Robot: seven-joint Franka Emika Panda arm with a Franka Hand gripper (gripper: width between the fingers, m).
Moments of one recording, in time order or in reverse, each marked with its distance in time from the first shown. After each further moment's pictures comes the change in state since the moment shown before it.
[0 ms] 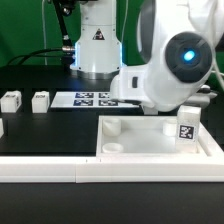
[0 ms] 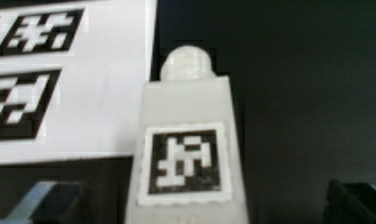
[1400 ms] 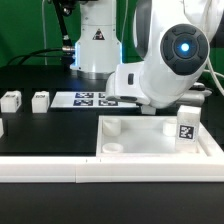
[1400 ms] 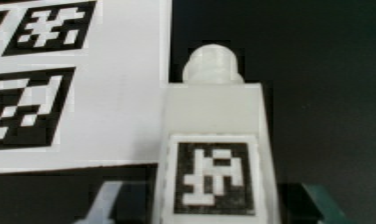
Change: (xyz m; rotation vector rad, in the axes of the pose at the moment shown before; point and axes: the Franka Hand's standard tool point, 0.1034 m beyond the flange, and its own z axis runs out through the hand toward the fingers) arm -0.001 0.012 0.008 0.020 -0.006 0.020
